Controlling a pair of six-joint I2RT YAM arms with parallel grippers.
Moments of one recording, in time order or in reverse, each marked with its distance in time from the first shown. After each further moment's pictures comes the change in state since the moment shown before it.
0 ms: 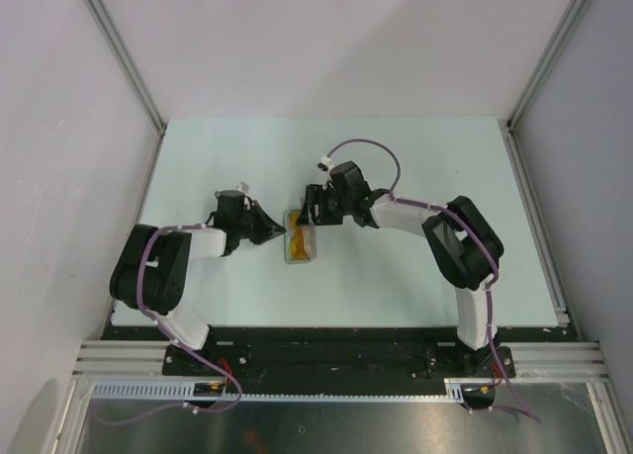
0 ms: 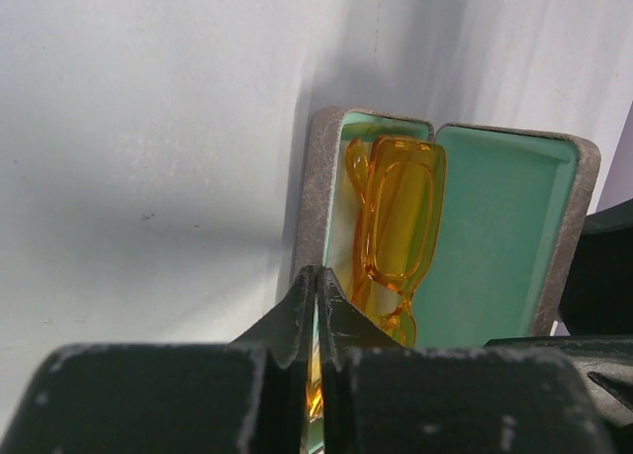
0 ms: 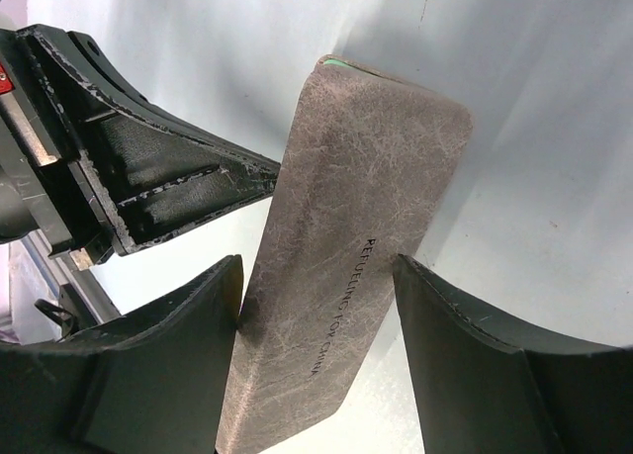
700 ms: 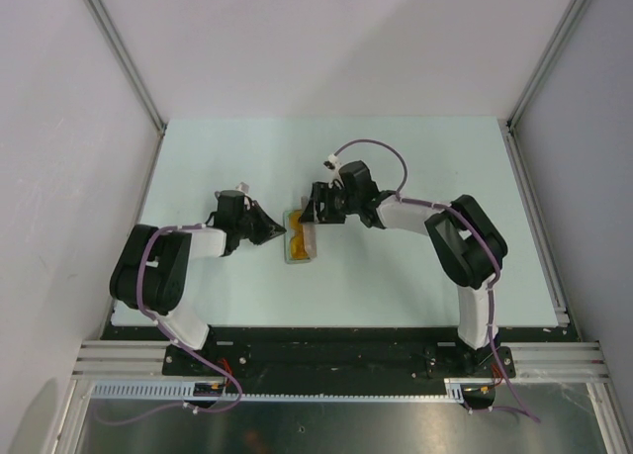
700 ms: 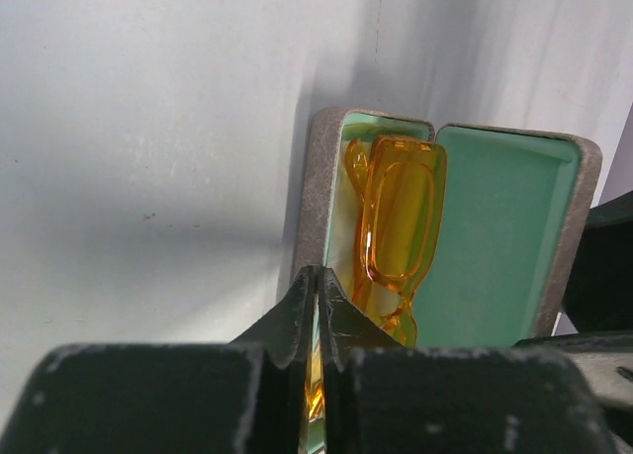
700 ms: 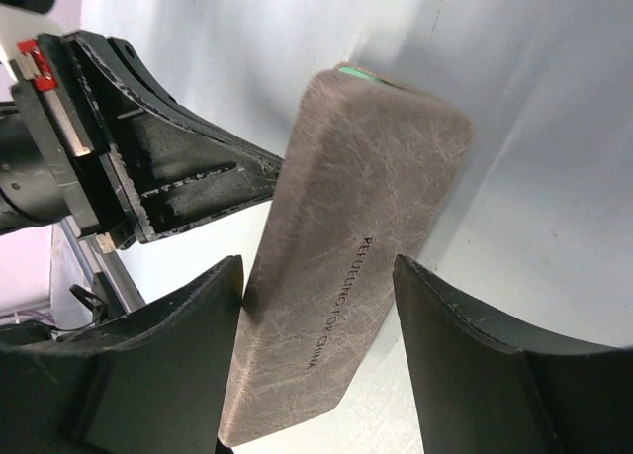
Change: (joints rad) left arm 0.000 0.000 0.000 -0.001 -0.004 -0.002; right arm -0.048 -0.013 -0.061 0.111 -0.104 0.035
